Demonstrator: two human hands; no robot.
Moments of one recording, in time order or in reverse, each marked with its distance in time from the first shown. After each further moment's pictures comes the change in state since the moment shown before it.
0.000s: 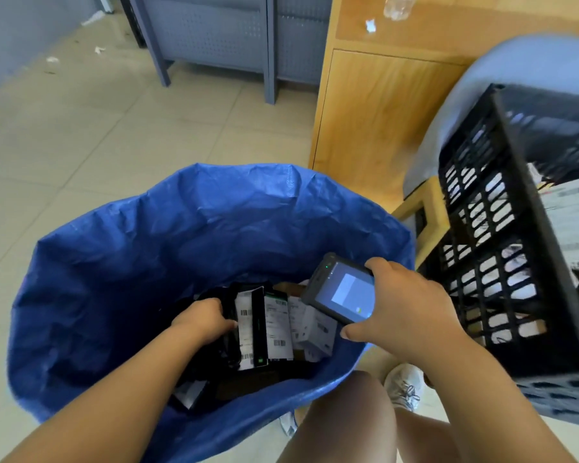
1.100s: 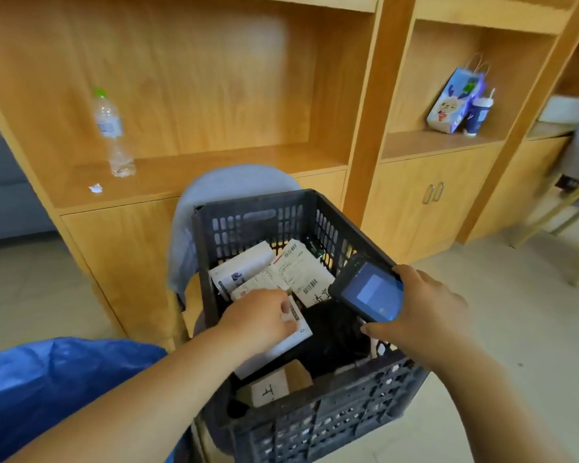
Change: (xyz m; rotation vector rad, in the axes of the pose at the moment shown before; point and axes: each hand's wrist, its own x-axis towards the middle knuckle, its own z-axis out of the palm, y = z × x) left_hand -0.182 0.455 -0.003 0.254 0.194 1.048; right_hand -0.160 0.317 -0.078 0.133 0.514 0.650
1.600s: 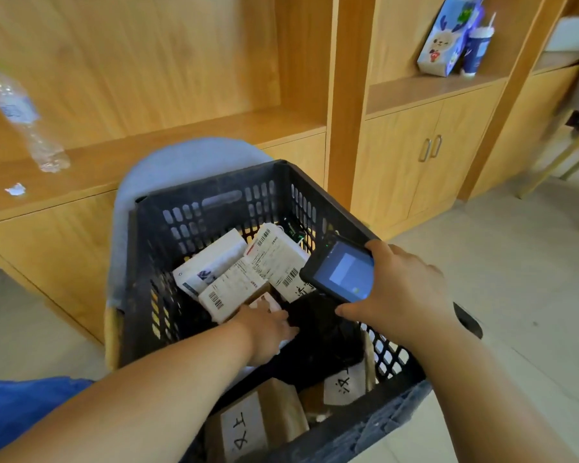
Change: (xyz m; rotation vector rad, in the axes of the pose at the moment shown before) left_hand 0.116 -0.010 0.089 0.829 -0.550 0.306; right_hand 0.070 0.024 0.055 0.036 -0.003 -0.006
